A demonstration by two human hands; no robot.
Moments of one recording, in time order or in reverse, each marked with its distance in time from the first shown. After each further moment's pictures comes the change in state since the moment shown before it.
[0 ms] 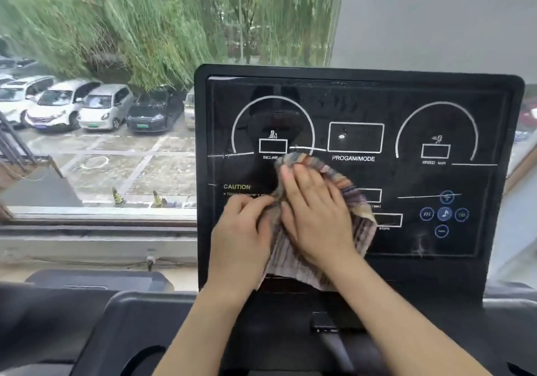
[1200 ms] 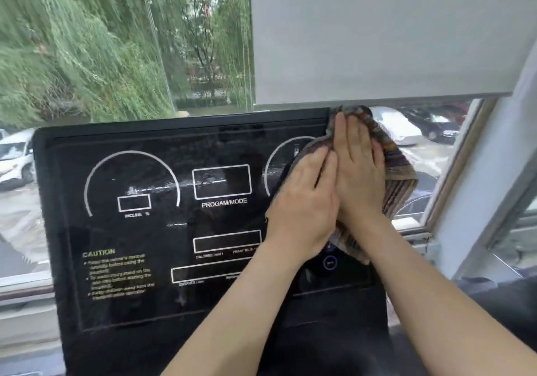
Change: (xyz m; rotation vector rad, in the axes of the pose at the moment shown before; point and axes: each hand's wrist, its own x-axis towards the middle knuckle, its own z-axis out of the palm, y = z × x) left_hand 0.070 0.196 0.170 0.046 -0.049 0.631; right_hand 0.026 0.237 -0.063 -0.138 0.110 0.432
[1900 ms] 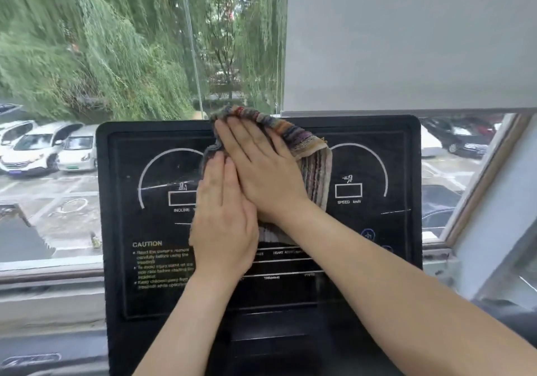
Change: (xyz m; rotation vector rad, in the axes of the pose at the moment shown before) left_hand -0.067 -0.096 -0.085 0.164 0.186 -0.373; right_hand 0.013 -0.170 0.017 0.091 0.040 -0.559
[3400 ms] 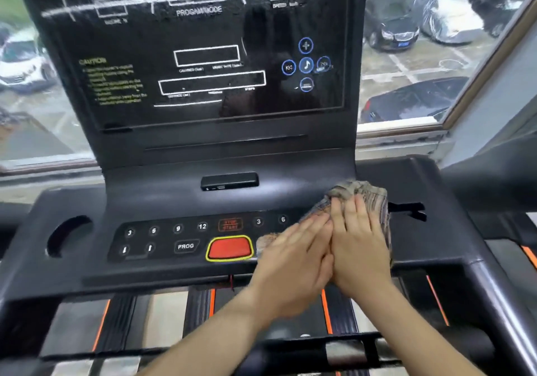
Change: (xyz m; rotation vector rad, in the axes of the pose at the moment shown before) left_hand -0.307 0.154 -0.017 -0.100 -0.943 0.216; right_hand -0.415 -0.029 -0.135 0.128 -0.841 0.582
